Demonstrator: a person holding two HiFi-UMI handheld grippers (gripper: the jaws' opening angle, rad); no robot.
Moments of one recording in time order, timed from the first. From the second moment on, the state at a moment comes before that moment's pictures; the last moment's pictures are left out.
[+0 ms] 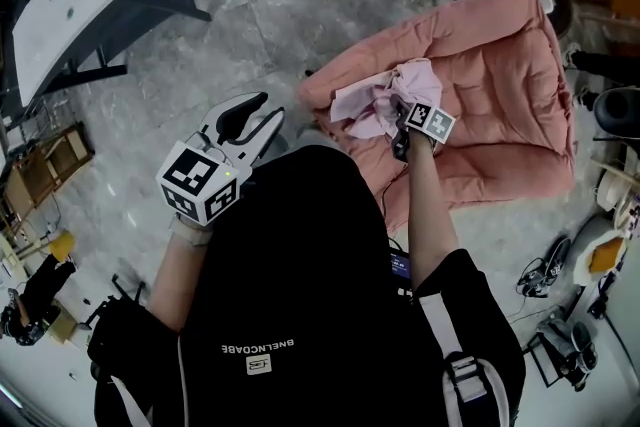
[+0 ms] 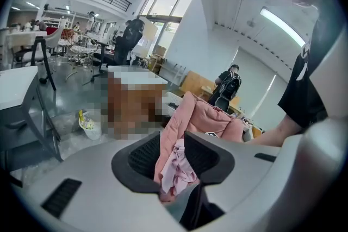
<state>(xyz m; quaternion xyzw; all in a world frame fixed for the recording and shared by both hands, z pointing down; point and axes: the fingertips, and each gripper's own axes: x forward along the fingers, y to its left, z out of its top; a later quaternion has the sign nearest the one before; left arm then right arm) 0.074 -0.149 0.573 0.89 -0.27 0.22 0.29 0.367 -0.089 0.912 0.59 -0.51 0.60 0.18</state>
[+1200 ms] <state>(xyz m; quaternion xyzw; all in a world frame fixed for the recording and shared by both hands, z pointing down) 0.000 -0.157 0.507 0.93 -0.24 0.16 0.24 0.269 -0.135 0.713 0.62 -0.61 0.49 0.08</state>
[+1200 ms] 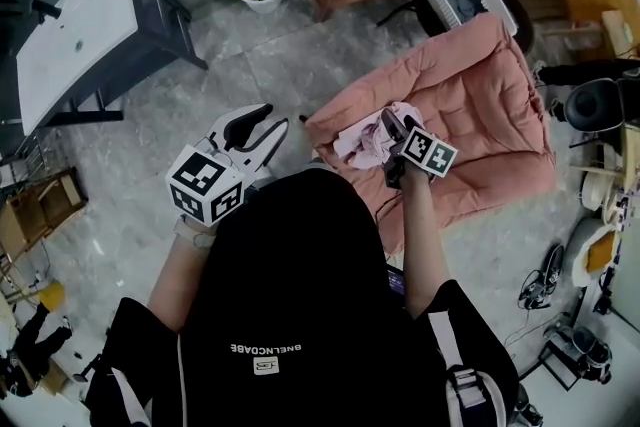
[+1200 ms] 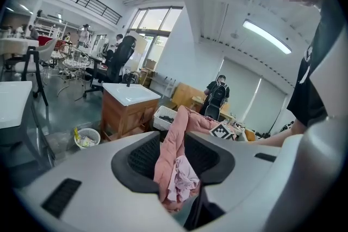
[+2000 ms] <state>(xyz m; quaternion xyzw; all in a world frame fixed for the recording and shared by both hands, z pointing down) -0.071 -0.184 0.454 0.92 -0.32 0.08 0.22 0.085 -0.204 0.500 0.49 -0.82 0.29 0.02</state>
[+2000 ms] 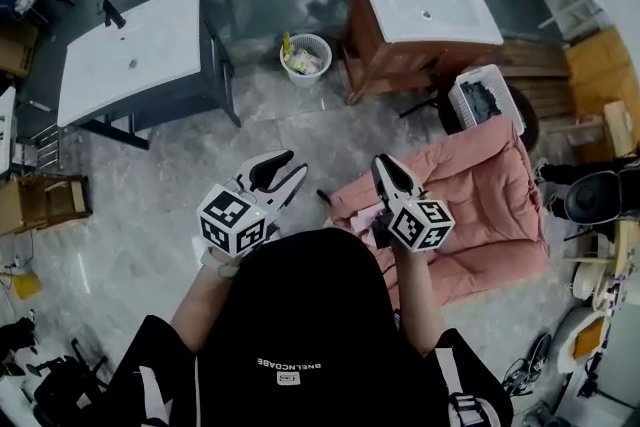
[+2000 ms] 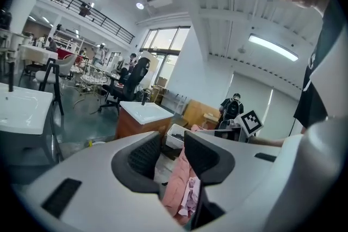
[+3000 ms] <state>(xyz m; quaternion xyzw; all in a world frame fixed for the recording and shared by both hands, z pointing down) -0.194 -0.163 0.396 0.87 -0.45 0.02 0.18 -0.120 -0.178 0.378 0.27 -0.95 0.17 -0.01</state>
